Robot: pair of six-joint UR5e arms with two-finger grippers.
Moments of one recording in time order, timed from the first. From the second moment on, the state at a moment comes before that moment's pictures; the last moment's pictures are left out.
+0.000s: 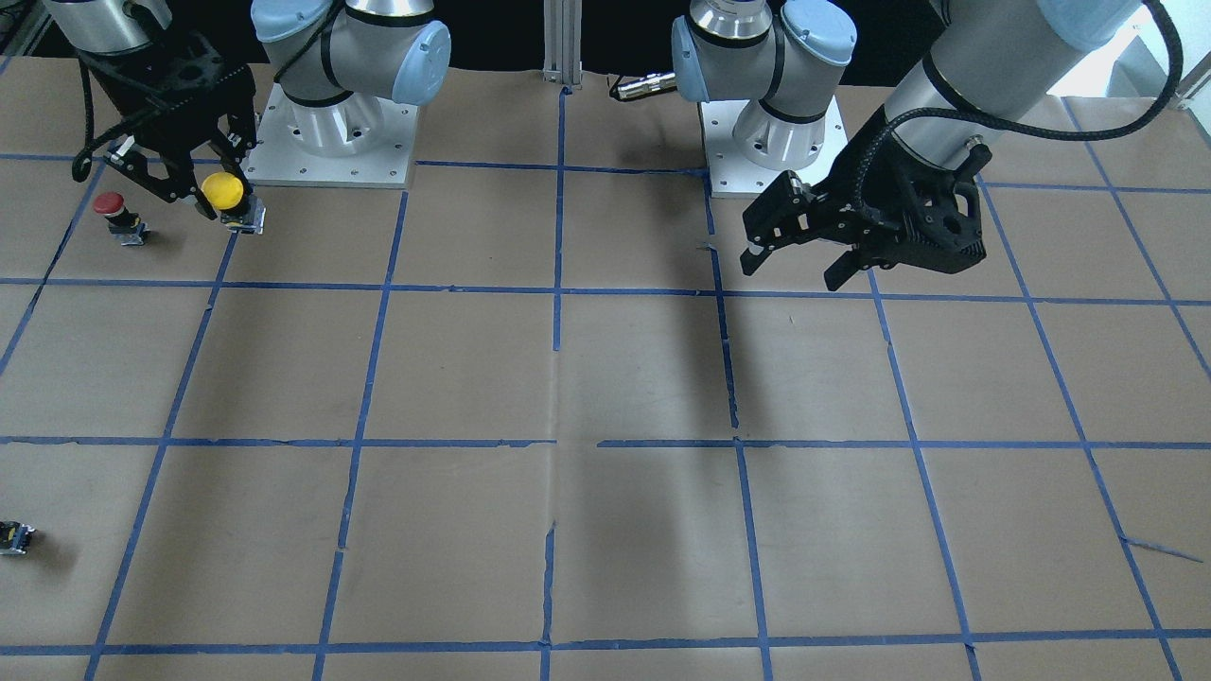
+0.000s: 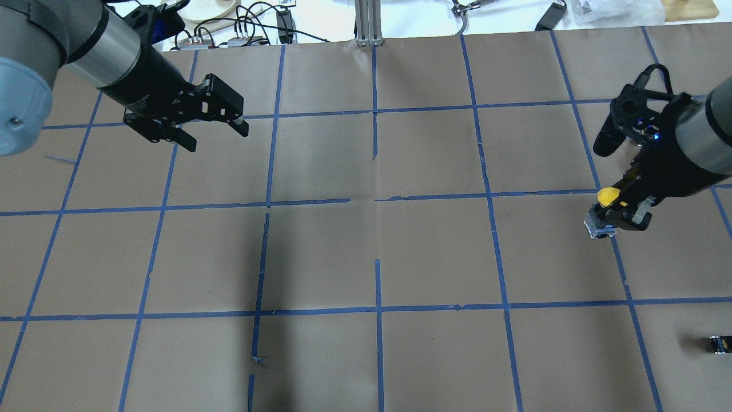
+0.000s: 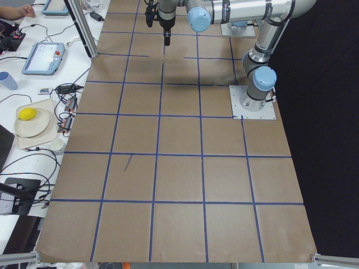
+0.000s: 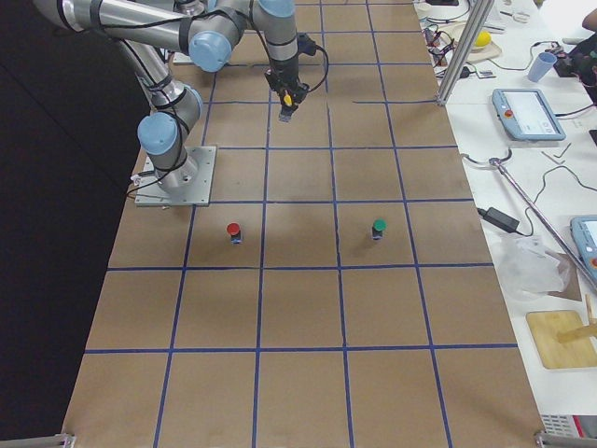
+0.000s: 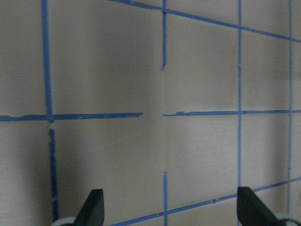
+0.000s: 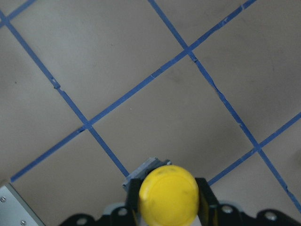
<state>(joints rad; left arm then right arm) -1.46 -1.57 -1.62 -1.52 1.33 0.07 1.27 -1.92 2.02 -1.78 -1.53 -1.34</state>
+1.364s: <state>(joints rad) -1.61 -1.70 -1.33 -1.81 1.59 0.11 0.70 -1.66 2.10 -2.02 -1.35 -2.78</state>
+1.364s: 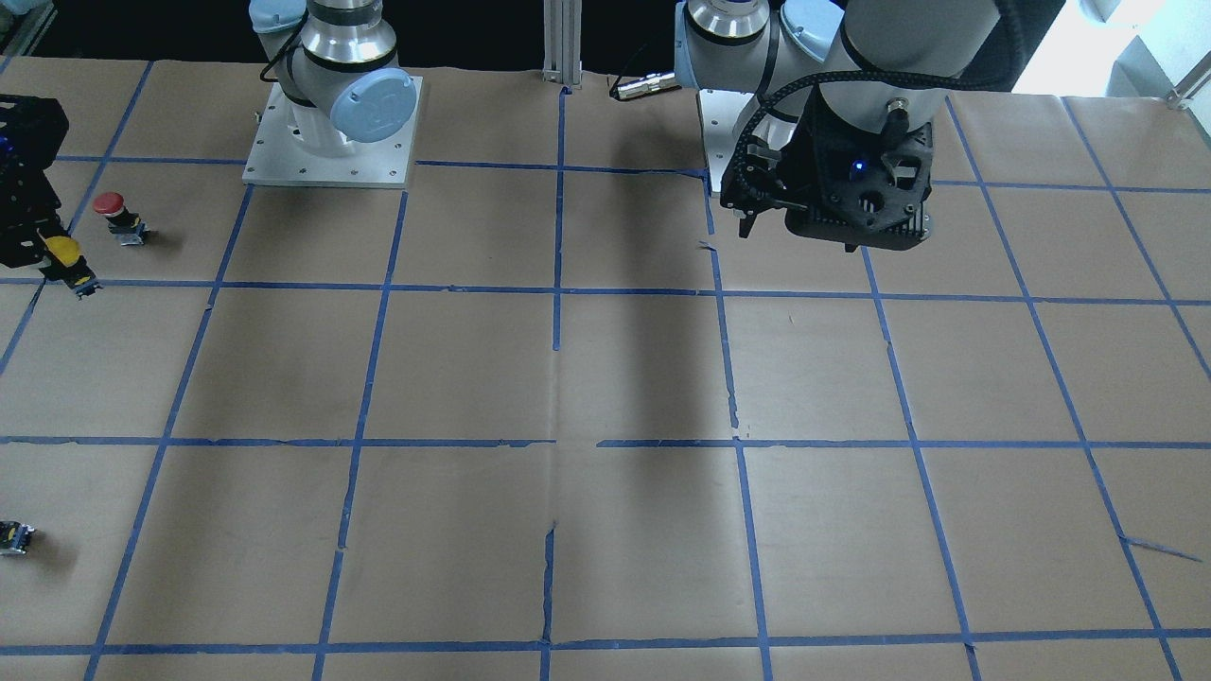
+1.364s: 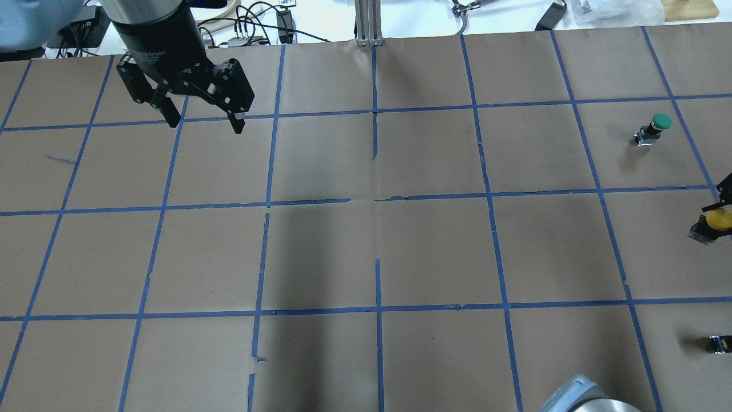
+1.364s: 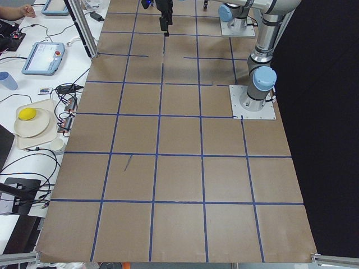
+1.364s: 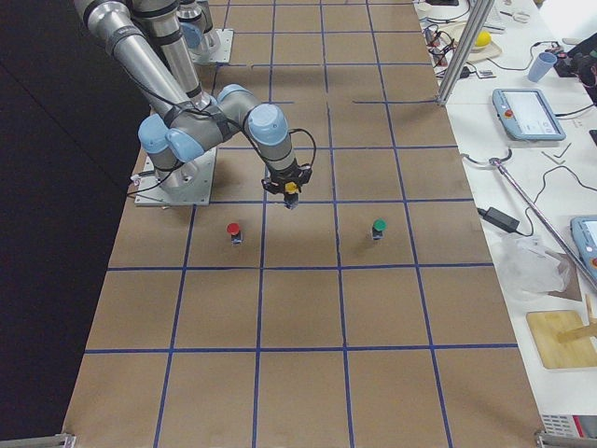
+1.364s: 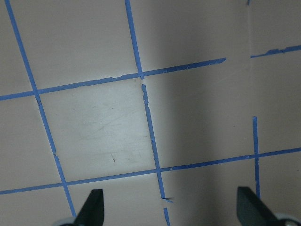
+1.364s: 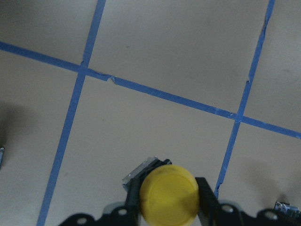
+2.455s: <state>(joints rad) -1.54 -1.64 -1.40 -1.80 1.59 0.13 0.65 -1.32 1.96 -1.99 -1.31 -3.16</state>
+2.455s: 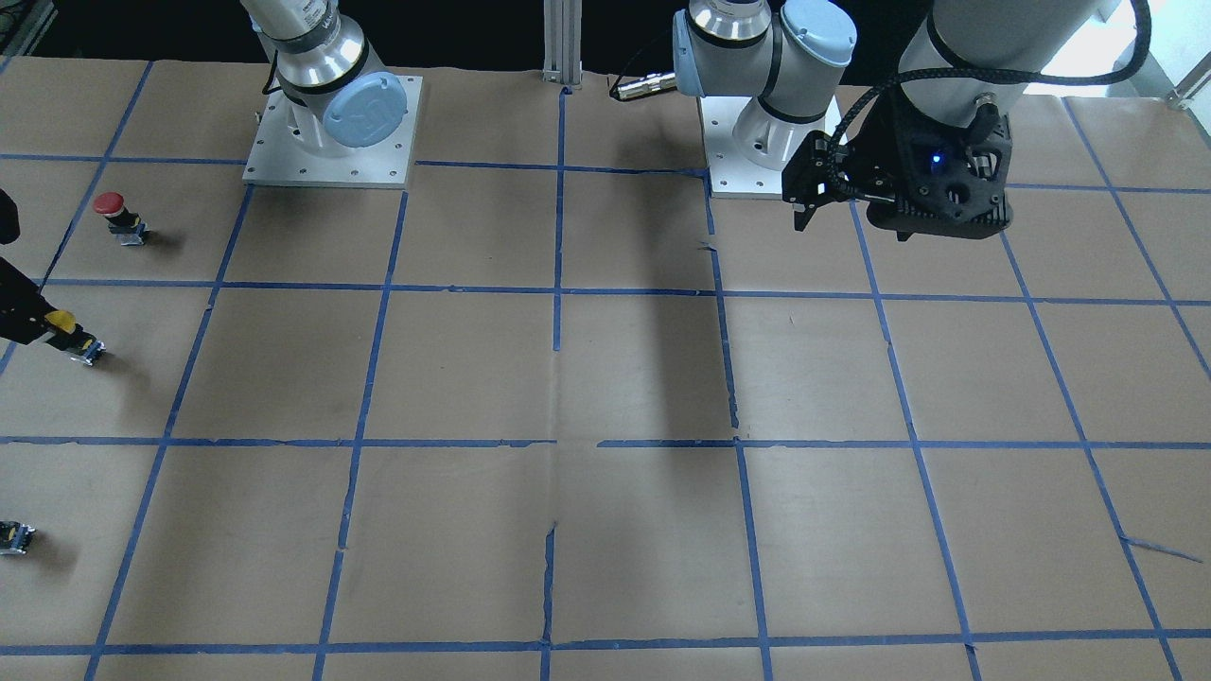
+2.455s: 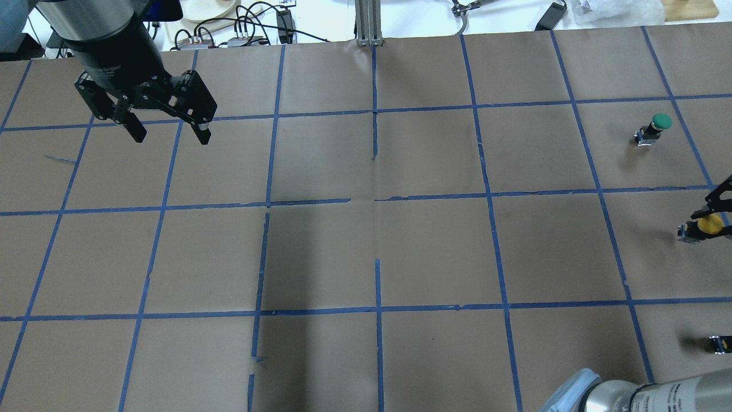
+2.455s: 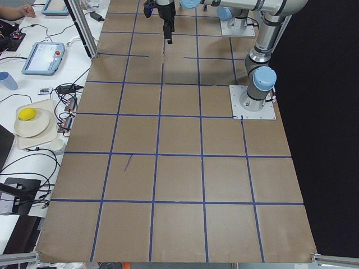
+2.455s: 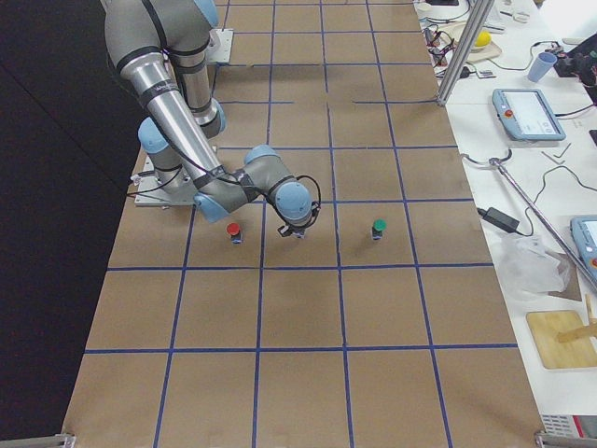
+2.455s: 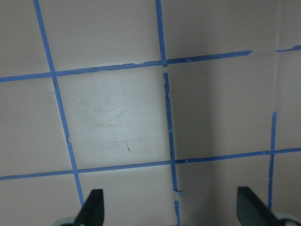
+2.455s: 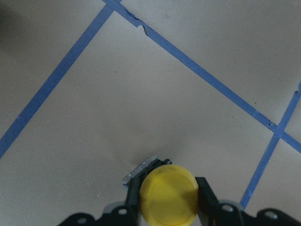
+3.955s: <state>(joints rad) -1.55 -1.62 -1.41 -1.76 1.60 0.13 0.87 -1.44 1.57 -1.76 -1.32 -2.70</state>
